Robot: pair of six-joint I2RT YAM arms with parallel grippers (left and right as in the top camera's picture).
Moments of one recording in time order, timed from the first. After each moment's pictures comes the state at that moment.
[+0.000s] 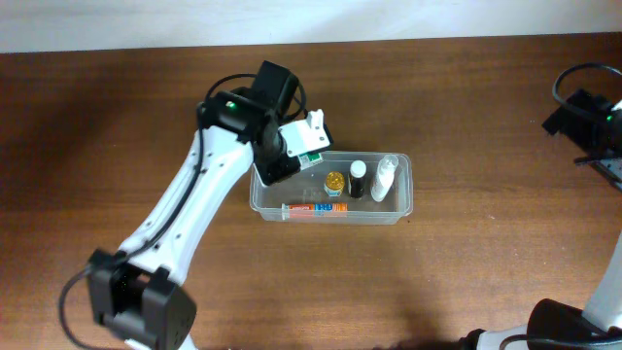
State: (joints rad) left arm -0.45 1.83 1.72 -1.18 0.06 0.78; right arm -0.36 1.62 2.08 -1.64 0.06 0.46
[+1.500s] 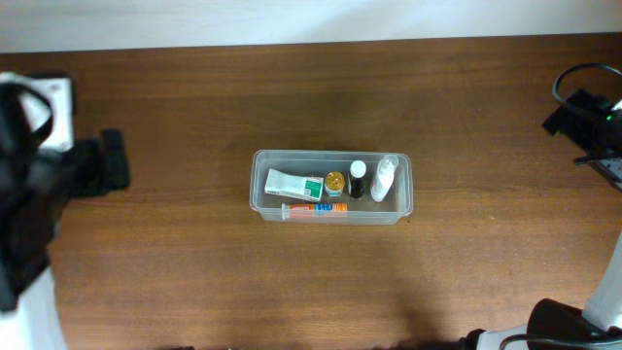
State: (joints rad) left arm 0.16 1.33 2.04 -1.49 -0.11 0.10; right arm -0.36 1.62 2.08 -1.64 0.06 0.46
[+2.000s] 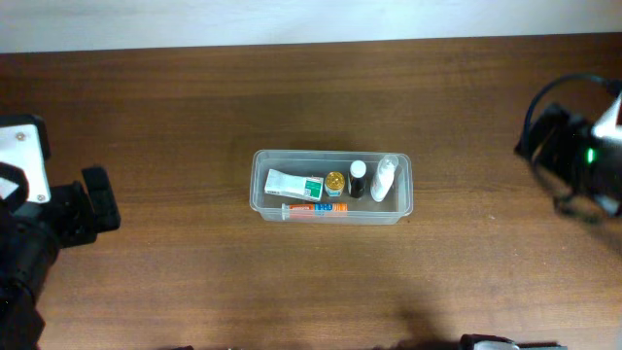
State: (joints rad) left arm 0.18 1.17 2.04 -1.51 -0.10 0.08; right arm -0.11 1.34 2.06 -1.63 0.05 0.46
